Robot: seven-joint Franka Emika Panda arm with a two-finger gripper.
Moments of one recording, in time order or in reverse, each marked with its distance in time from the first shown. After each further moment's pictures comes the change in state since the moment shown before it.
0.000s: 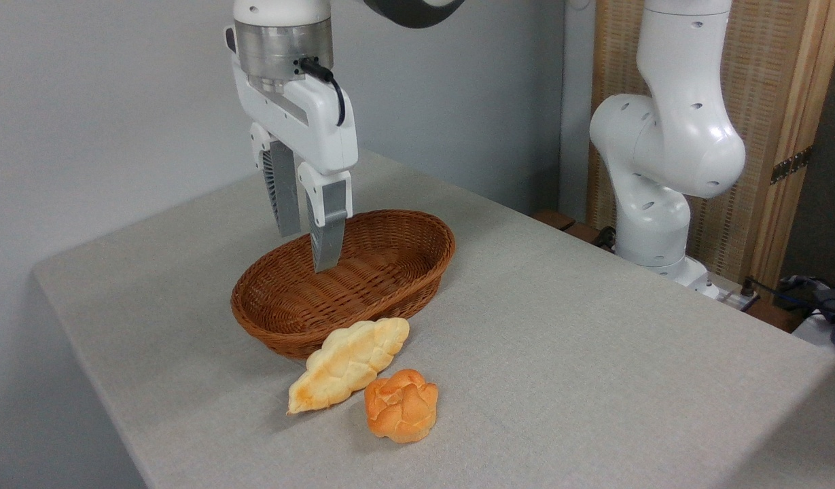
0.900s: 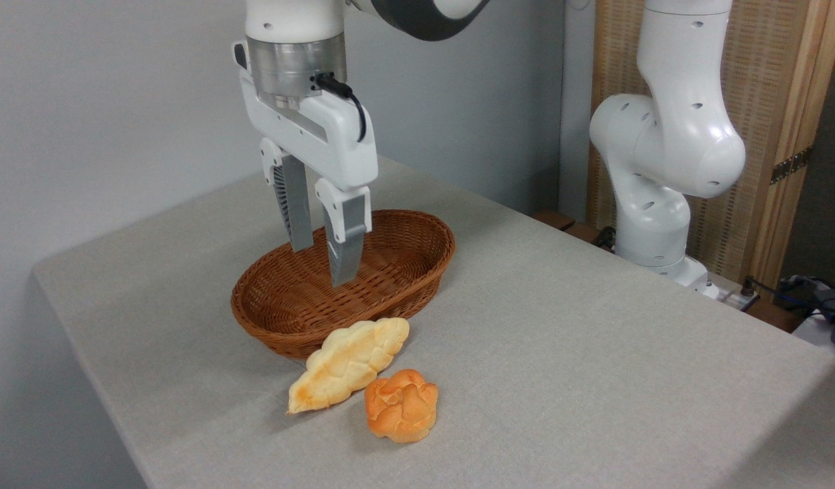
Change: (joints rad) arm 0.003 0.000 0.042 -0.027 0.000 0.000 -0.008
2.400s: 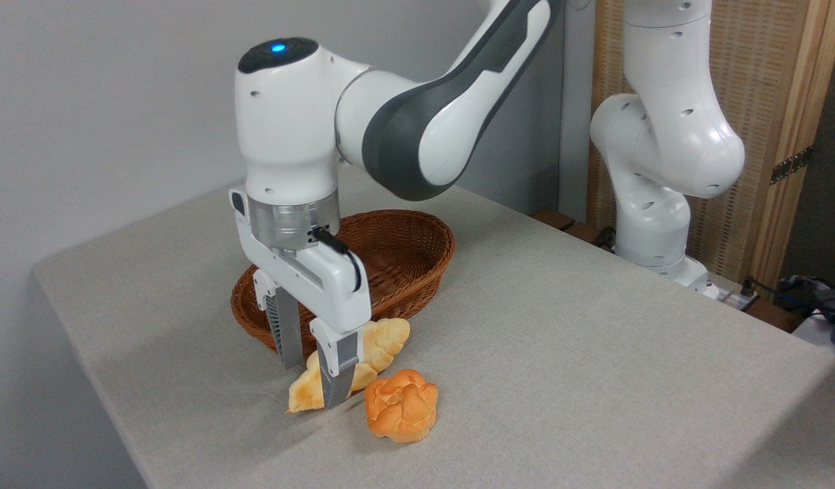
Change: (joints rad) arm -0.019 0.197 0.048 -0.119 0.000 0.346 0.000
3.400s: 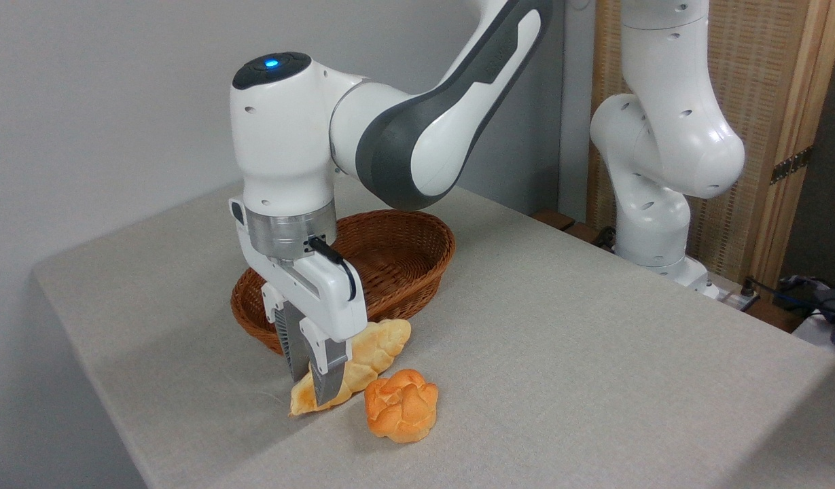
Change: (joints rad) arm 0.001 0.015 -0.002 0.000 0.000 0.002 0.013
